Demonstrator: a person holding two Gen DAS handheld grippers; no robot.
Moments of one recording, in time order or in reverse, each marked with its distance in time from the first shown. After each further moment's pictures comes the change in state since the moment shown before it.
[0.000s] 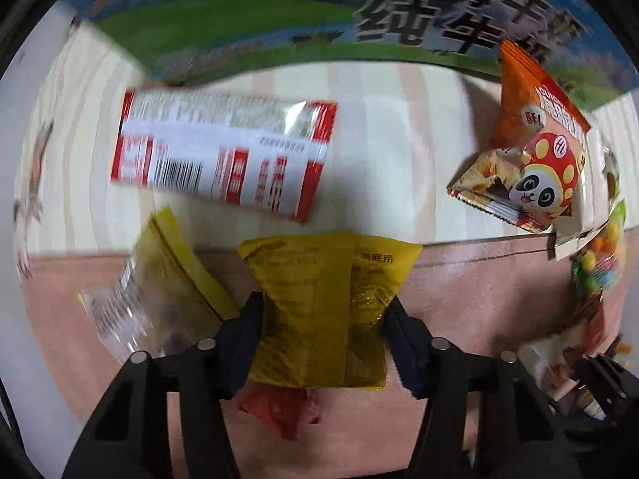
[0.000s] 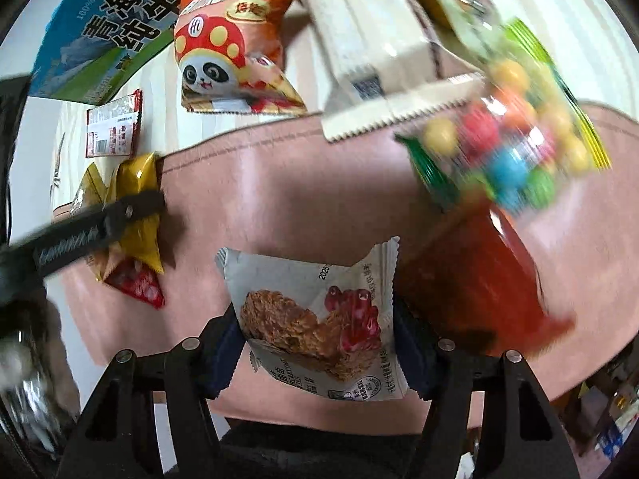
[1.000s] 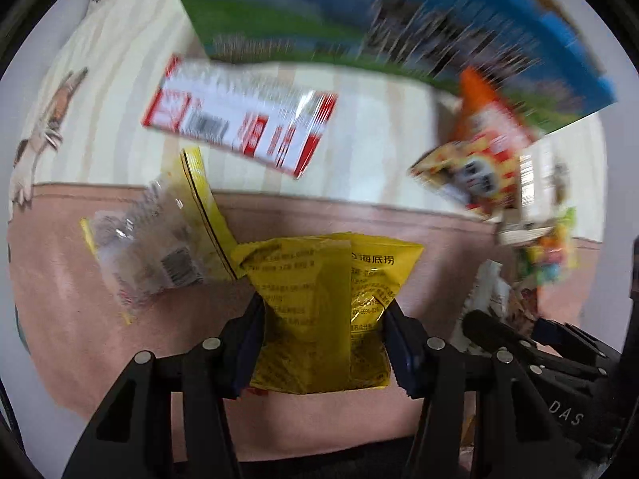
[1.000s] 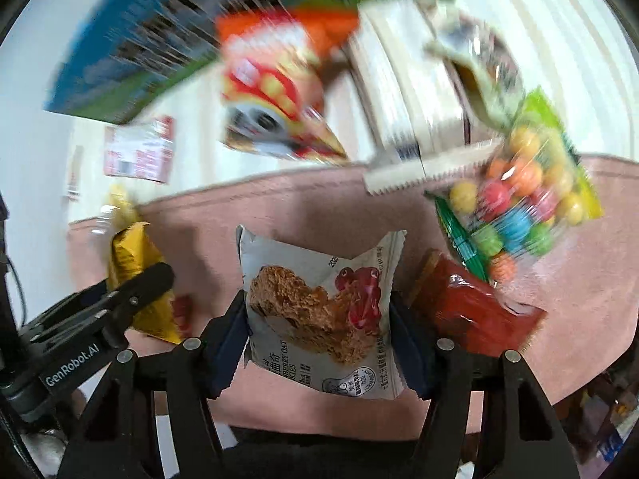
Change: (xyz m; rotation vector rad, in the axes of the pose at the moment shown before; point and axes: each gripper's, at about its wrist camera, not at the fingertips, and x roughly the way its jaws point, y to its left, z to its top) left arm -0.054 0.011 -0.045 -0.093 -0.075 -0.127; right arm -0.037 0.010 0.036 -0.011 -0.057 0.052
